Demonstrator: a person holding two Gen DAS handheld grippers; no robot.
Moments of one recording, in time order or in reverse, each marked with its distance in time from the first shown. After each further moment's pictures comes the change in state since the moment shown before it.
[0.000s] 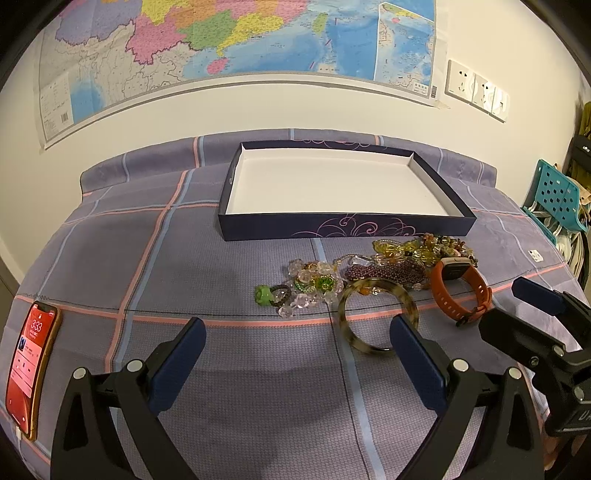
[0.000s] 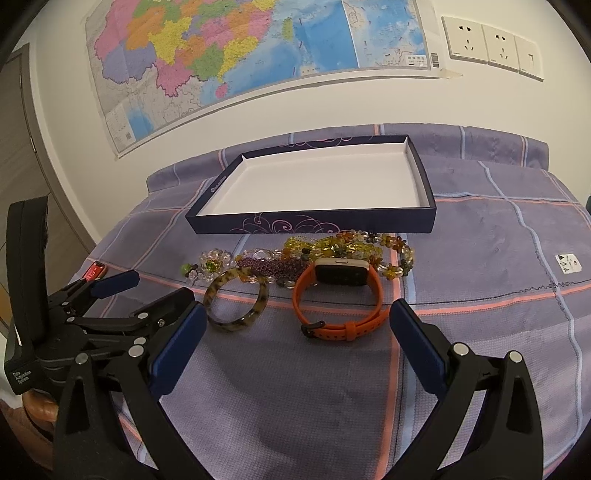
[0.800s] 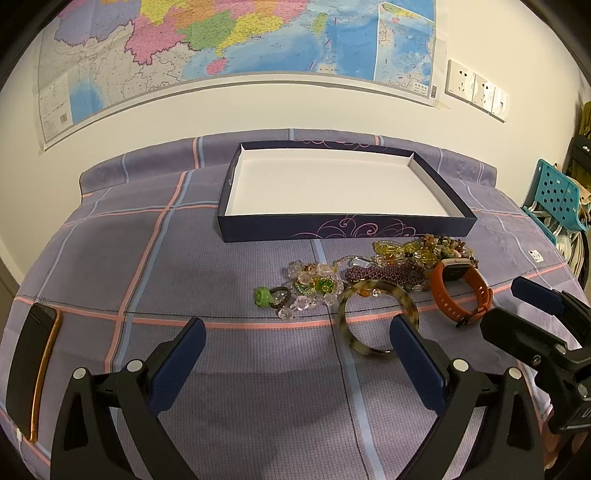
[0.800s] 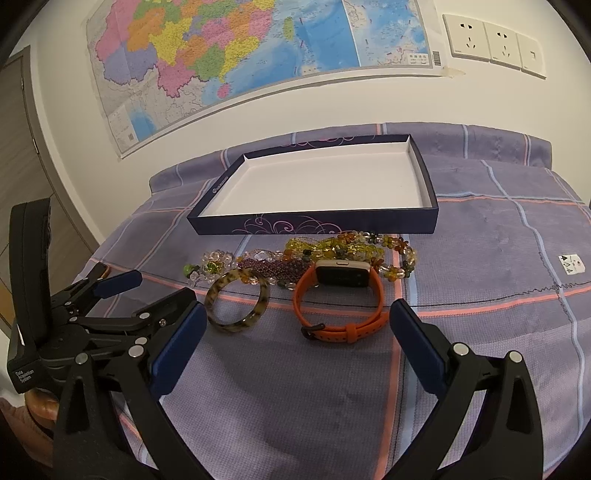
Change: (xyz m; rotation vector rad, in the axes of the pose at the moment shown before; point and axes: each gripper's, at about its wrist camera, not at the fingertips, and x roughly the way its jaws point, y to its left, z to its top) left arm 0.001 0.000 0.000 0.003 -0.001 0.000; right arm 0.001 0.000 -0.001 0.006 0.004 0.013
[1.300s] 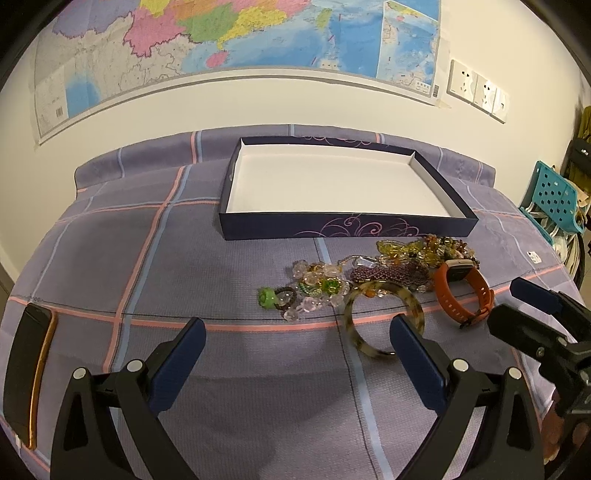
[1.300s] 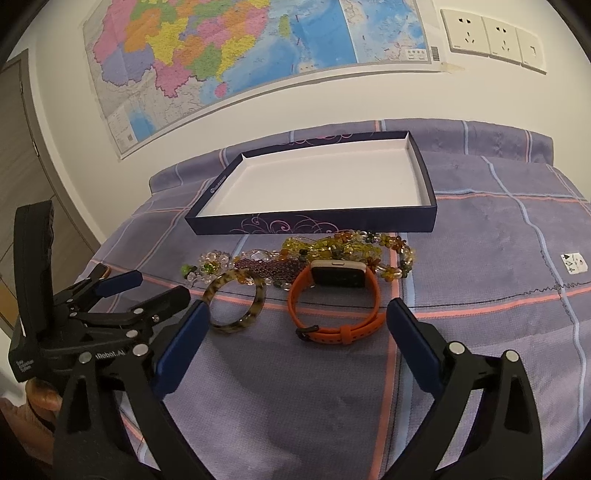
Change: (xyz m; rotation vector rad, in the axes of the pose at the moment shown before) left arm 0.006 0.009 0.005 -0.011 0.021 -0.028; right arm 0.003 -0.009 0.003 0.014 0.015 0.016
